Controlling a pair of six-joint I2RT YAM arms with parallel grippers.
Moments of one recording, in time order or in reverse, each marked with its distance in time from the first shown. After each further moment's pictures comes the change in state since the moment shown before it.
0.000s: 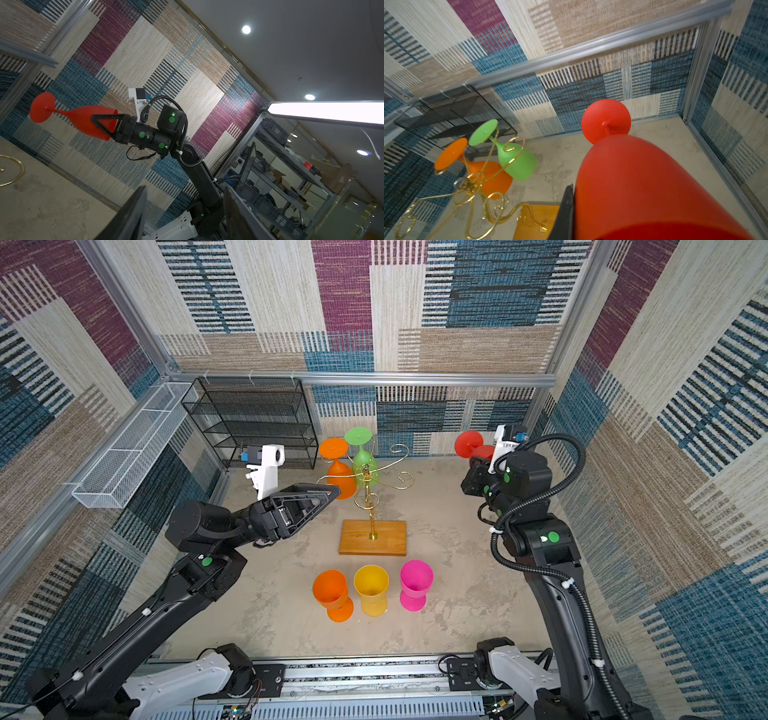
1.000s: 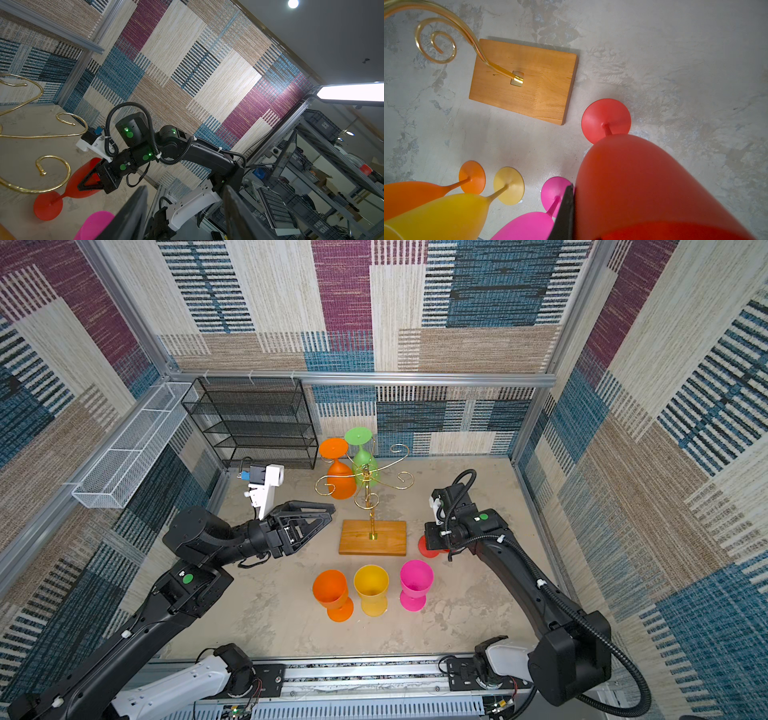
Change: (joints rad) left arm 0.000 -0.090 -0.060 -0.248 -0.049 0.163; right arm 0.197 0.213 -0.262 -0.238 -0.136 -0.085
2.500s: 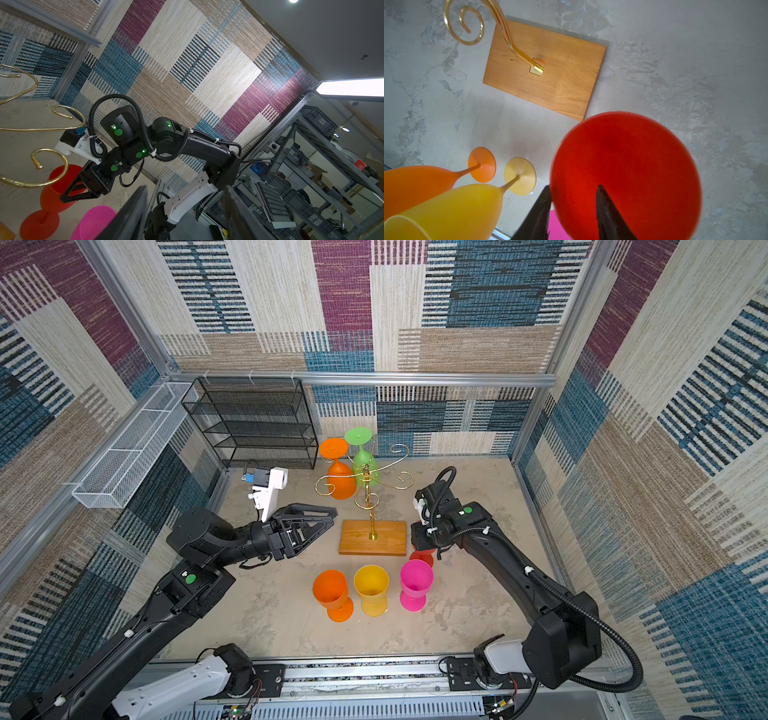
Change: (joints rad) left arm 0.000 0.003 -0.019 0.005 0.026 0.001; right arm 0.090 0.073 0.084 -0.038 -0.008 0.000
